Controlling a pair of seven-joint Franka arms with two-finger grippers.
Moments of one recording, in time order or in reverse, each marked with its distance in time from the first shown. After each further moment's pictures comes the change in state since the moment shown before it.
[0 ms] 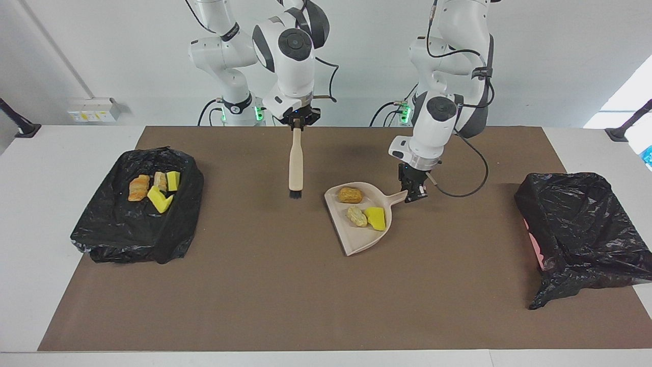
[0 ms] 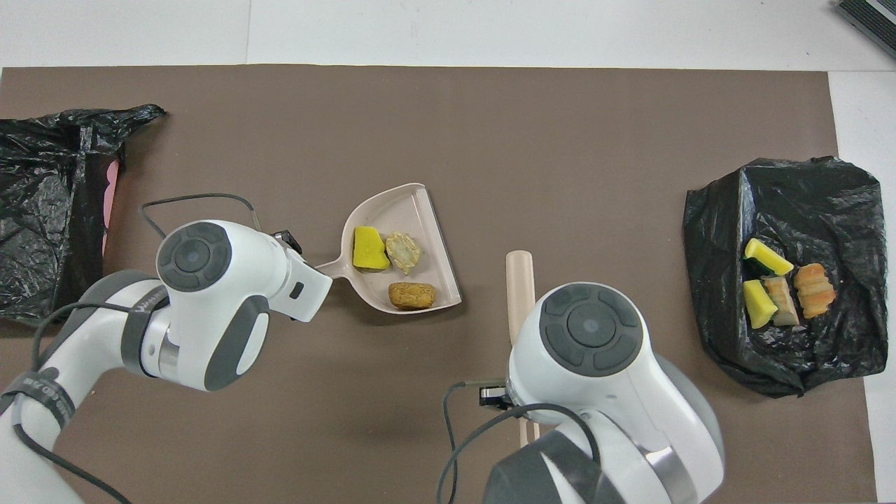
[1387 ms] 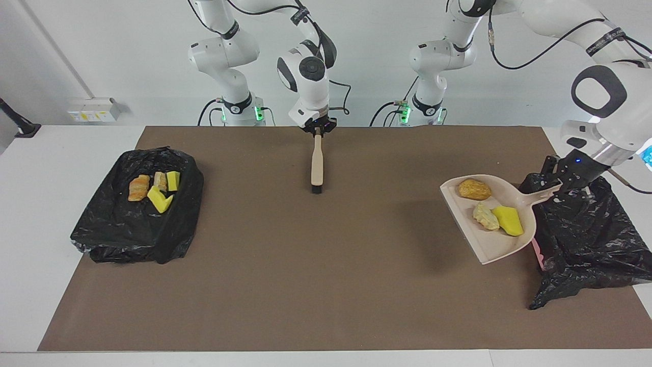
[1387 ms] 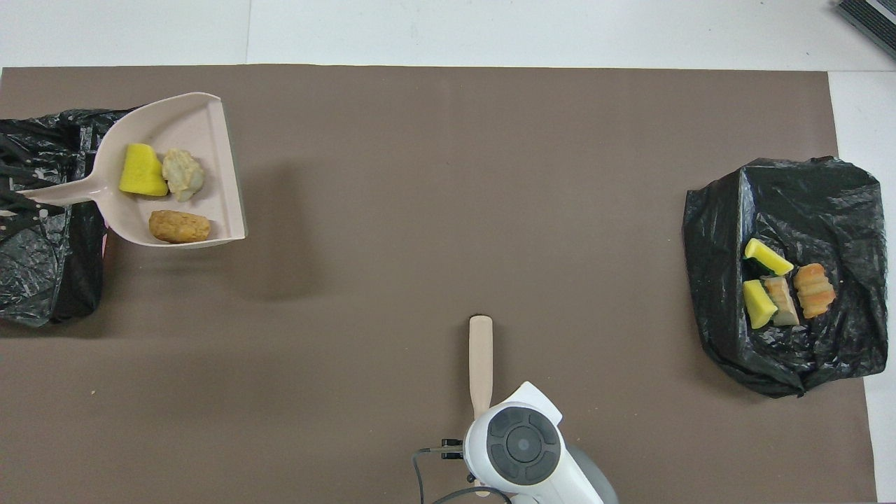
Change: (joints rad) left arm 0.585 0.122 0.008 0.558 -0.078 -0.478 0.650; right arm 0.190 0.004 0.008 -0.389 0.079 0.475 0.076
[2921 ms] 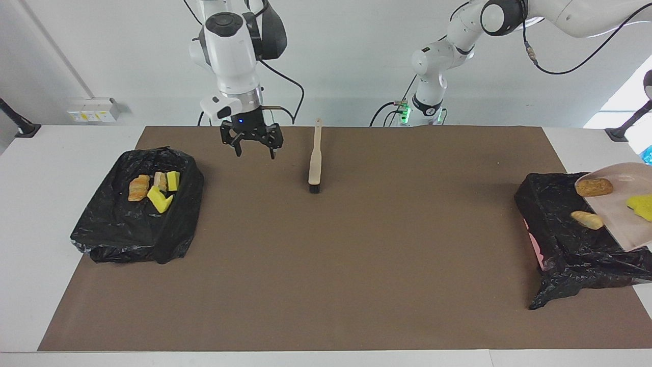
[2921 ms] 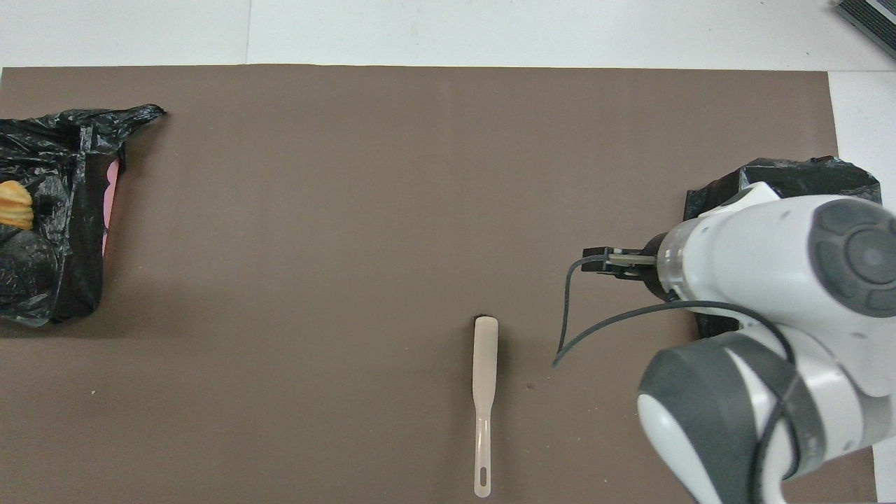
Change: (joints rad) left arm 0.183 0.141 -0.013 0.233 0.864 0.180 0.039; right arm -0.424 -0.004 -0.122 0.496 -0.273 -0.228 -0.242
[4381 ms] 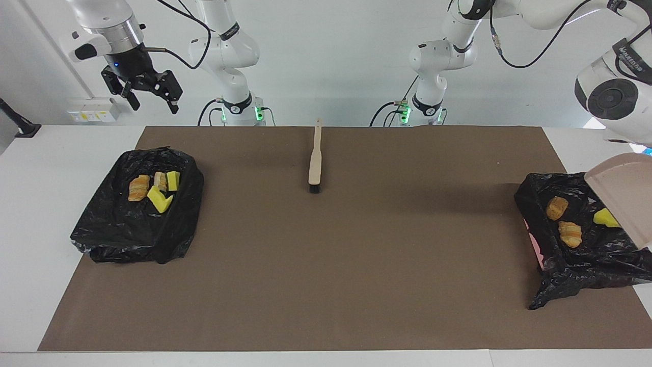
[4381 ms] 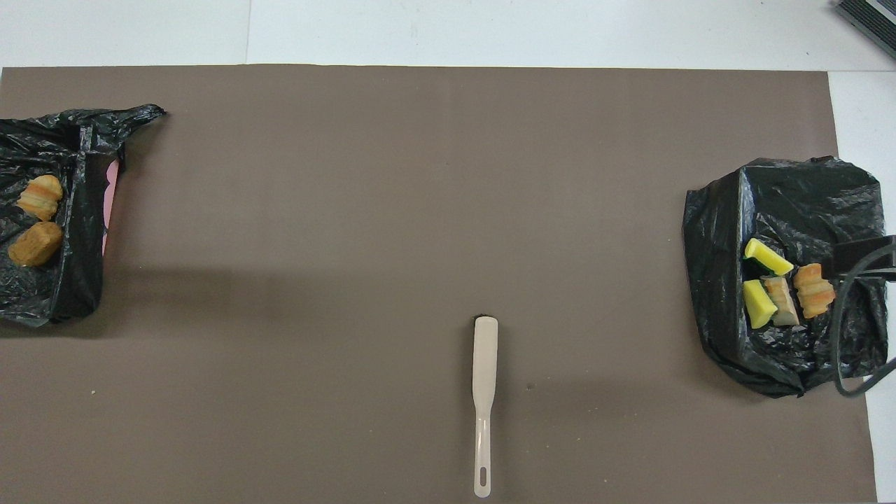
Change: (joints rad) left arm -0.286 -0.124 -0.011 -0.148 0.395 -0.202 -0.309; right arm 0.123 -0.010 -0.423 0.318 -0.055 -0.447 -0.311
